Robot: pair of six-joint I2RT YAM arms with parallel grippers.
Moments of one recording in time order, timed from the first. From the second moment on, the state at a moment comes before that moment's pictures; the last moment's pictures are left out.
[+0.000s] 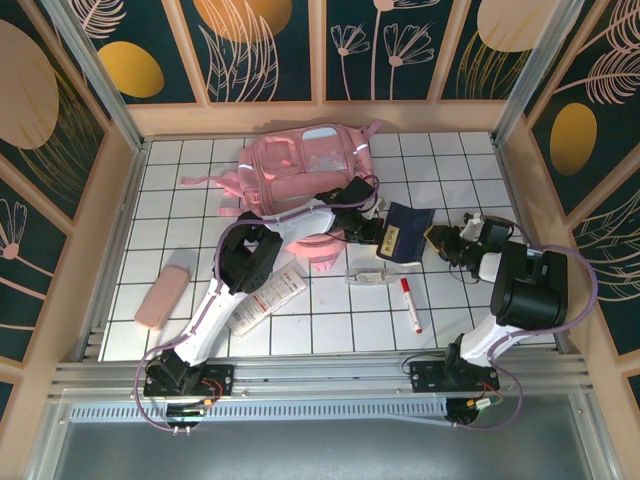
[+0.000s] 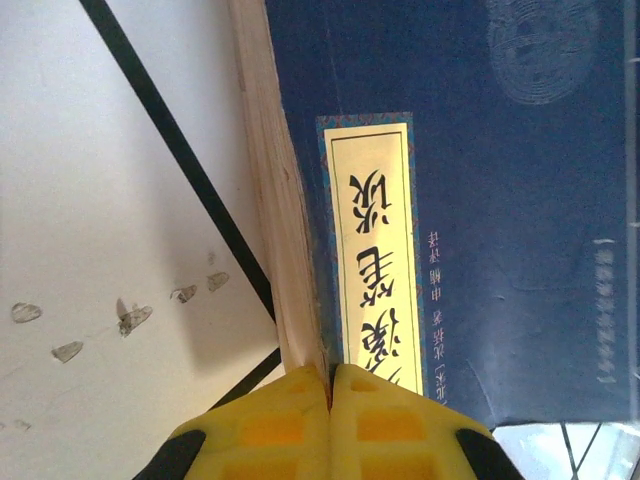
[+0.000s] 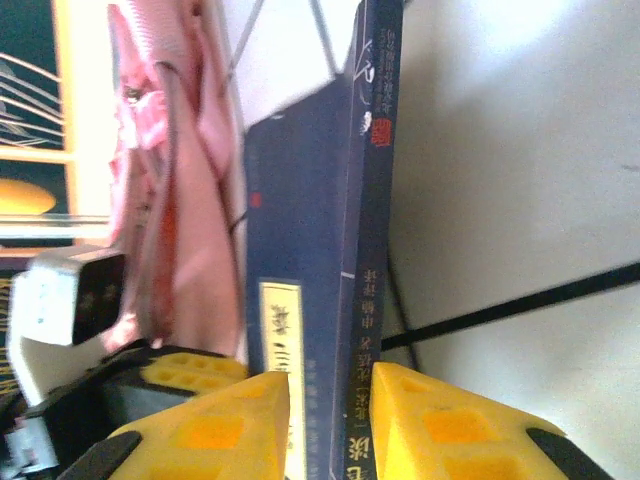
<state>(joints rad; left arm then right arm) -0.79 2.44 1.93 -0.48 0.48 -0.57 -0.27 1.62 0.52 0.36 -0.87 0.66</state>
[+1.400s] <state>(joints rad) -0.80 1.84 1.68 -0.13 0.41 -0.61 -0.08 1.14 0.69 -0.09 -0.84 0.53</state>
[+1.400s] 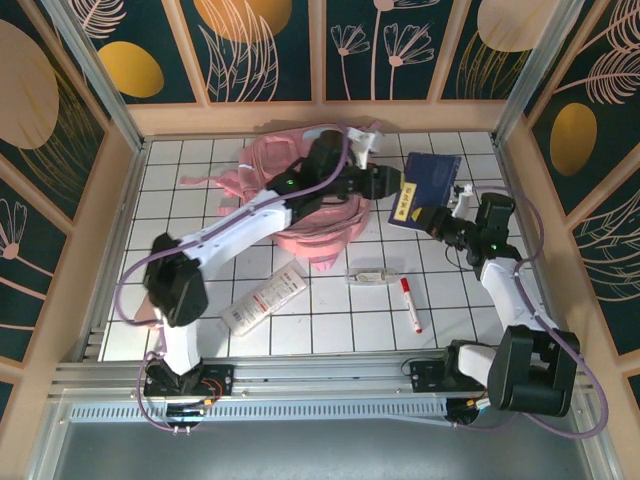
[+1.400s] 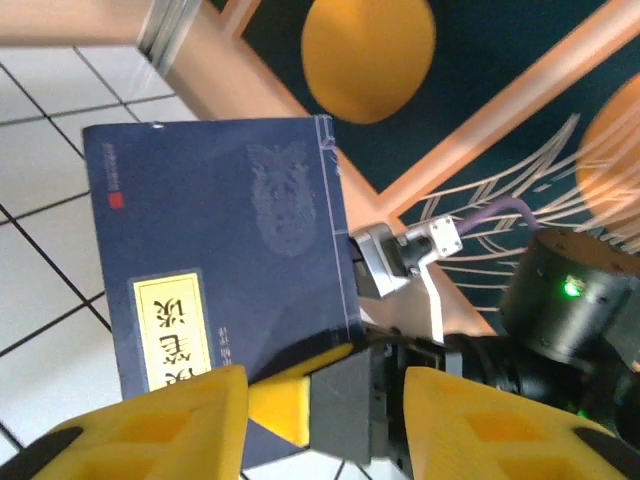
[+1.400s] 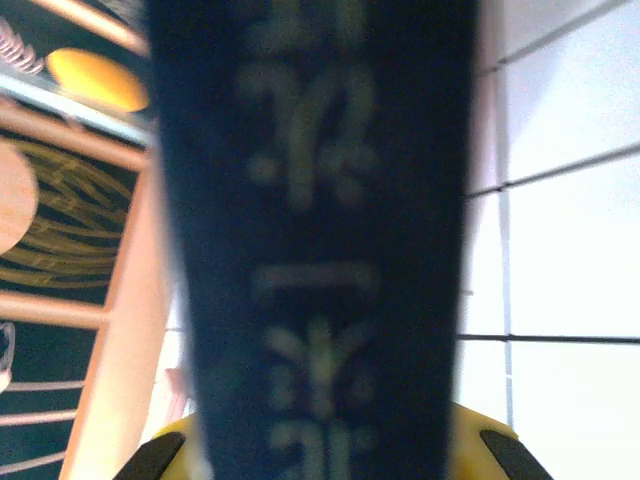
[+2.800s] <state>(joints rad) -0.52 1.26 0.90 0.46 0.72 -1.07 0.43 1.06 0.68 0.58 -0.89 1.12</state>
